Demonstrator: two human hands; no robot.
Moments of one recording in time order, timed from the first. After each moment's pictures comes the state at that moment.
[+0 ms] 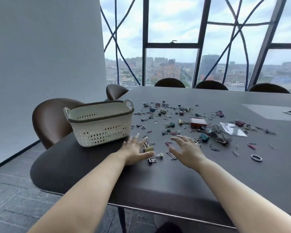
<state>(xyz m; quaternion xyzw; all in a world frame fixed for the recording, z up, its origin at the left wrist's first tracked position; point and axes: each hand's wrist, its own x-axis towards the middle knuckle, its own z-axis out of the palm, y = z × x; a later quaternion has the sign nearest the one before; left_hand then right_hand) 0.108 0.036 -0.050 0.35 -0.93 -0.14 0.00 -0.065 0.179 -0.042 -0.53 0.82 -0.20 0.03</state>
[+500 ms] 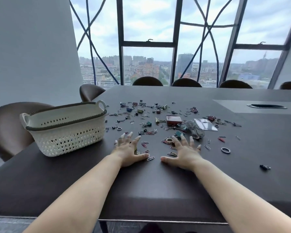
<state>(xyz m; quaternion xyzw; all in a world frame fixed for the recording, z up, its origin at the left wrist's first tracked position) 0.048 0.058 -0.051 0.31 -0.94 -0.10 0.04 -0.110 0.224 -0.049 -0.41 0.91 -0.09 0.07</state>
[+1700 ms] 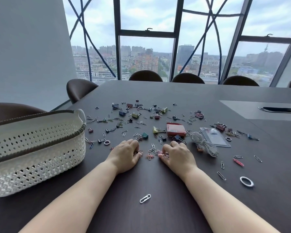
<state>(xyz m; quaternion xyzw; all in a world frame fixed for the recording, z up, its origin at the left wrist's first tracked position) -0.036 -0.011 -0.052 0.23 -0.96 -0.10 0.13 -0.177 0.135 -0.050 -0.48 0.87 -0.10 -0.06</state>
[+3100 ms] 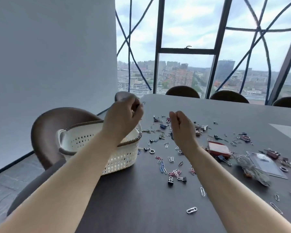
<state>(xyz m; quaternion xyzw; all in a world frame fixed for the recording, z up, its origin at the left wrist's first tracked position) 0.097 -0.020 0.106 0.28 -0.81 -0.03 0.51 -0.071 0.047 0.065 -0.52 0.66 -0.54 -0.07</state>
